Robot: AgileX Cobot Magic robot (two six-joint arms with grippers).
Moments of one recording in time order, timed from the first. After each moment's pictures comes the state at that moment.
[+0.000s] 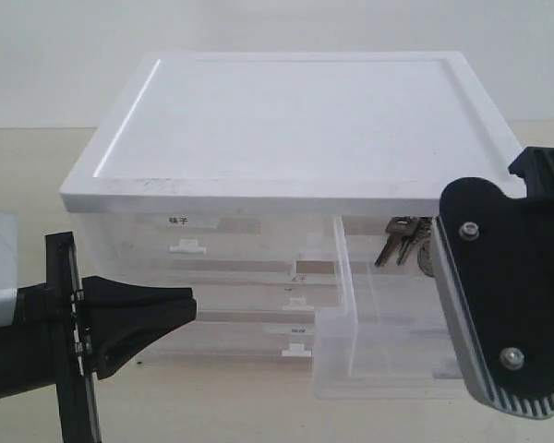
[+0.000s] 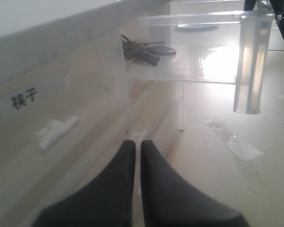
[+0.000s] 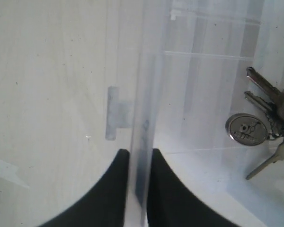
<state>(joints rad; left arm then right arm) -0.26 1.52 -0.20 0.93 -1.21 -0.14 0.91 1.03 -0.88 -0.13 1.14 -0.75</state>
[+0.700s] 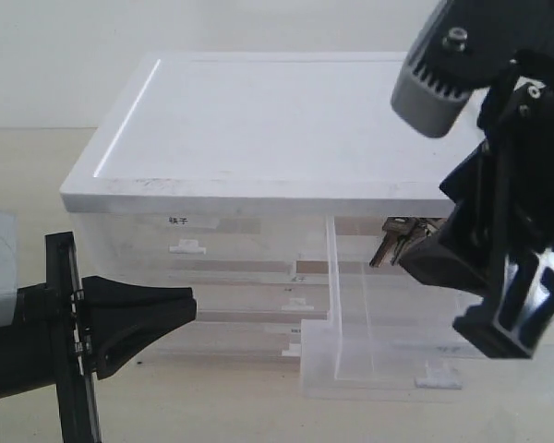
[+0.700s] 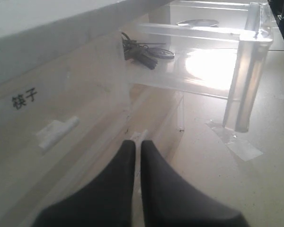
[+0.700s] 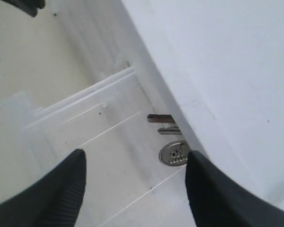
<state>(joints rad) -0.26 1.52 -0.20 0.93 -1.21 -0.14 0.91 1.02 -0.99 -0.18 0.97 -0.11</state>
